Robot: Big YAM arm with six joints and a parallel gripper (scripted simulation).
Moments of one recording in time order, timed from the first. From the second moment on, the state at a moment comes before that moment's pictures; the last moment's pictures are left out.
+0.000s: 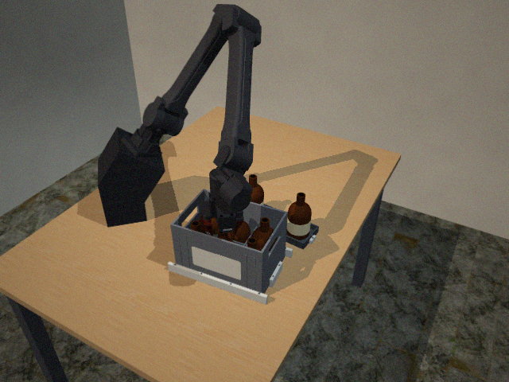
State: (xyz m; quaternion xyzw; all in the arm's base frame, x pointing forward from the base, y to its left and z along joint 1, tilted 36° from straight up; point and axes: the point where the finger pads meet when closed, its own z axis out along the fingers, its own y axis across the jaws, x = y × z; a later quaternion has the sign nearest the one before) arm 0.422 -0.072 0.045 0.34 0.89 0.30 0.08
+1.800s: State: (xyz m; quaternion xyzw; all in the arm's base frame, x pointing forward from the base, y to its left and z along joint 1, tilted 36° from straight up) arm 0.394 -0.107 0.106 0.34 0.89 0.30 0.08
